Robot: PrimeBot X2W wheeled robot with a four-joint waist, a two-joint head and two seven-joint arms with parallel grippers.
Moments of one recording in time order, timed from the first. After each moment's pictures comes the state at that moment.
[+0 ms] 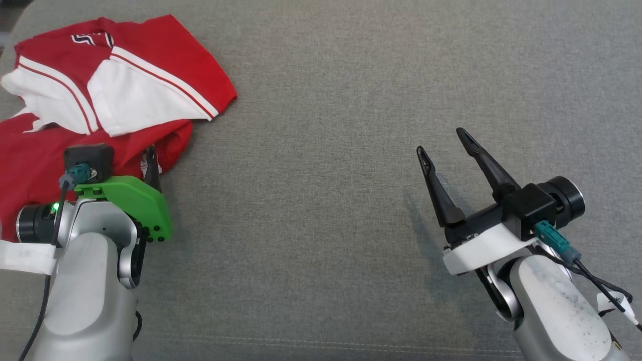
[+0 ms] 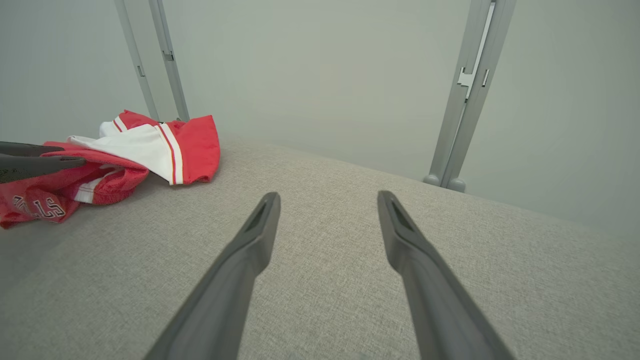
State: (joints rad) left arm -0.46 0.09 -0.07 0.45 -0.18 0.03 0.11; right arm -0.19 -0.14 0.35 0.05 0.06 0.02 -0.25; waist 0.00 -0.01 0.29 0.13
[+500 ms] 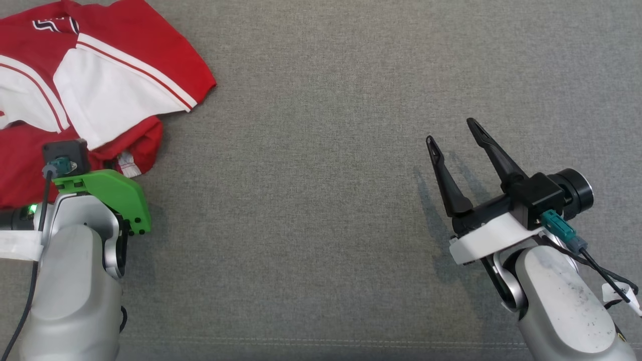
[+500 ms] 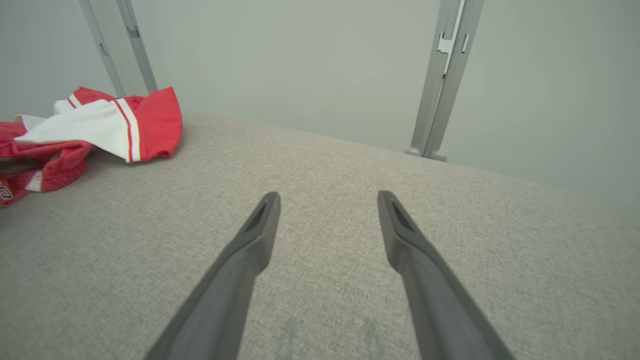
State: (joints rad) left arm -0.54 0.11 -0.04 0.61 -0.15 0.08 0.12; right arm -0.22 -0.15 0.33 0.08 0.06 0.02 -0.25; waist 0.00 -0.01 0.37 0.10
